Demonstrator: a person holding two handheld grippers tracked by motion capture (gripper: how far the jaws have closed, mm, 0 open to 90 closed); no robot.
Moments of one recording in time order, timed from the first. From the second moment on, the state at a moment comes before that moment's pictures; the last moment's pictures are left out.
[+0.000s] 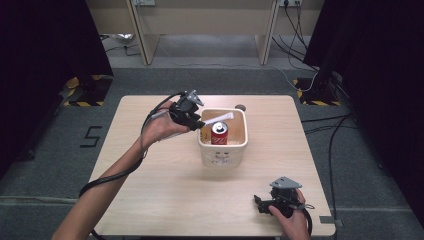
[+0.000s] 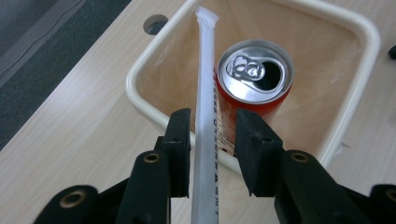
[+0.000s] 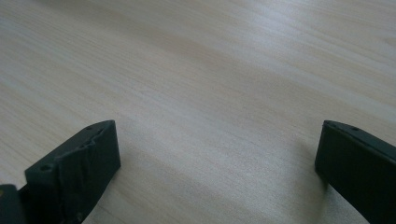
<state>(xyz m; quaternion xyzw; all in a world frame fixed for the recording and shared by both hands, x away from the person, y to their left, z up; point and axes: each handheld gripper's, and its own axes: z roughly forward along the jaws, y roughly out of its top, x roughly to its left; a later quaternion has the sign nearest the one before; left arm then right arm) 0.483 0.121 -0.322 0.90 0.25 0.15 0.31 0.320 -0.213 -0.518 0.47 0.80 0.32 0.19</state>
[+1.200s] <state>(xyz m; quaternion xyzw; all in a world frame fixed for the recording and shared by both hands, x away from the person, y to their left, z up) 0.414 0.228 -0.356 0.82 0.36 0.16 0.42 0.320 -0.213 -0.518 0.47 0.80 0.32 0.19</state>
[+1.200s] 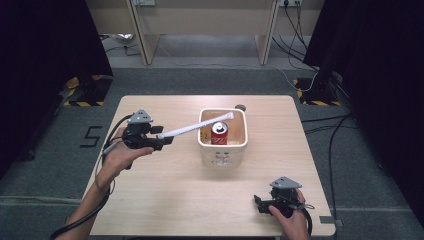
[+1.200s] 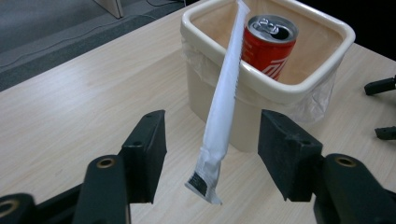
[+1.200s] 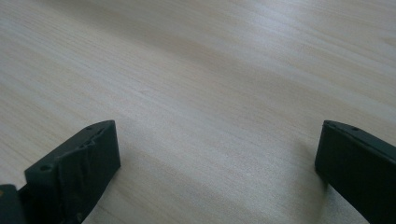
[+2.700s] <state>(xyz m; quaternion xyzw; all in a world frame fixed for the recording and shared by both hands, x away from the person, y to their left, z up) 0.460 0.196 -0.318 0.83 0.32 0.13 0.44 0.320 -0.213 -0.518 0.47 0.80 0.32 0.19</state>
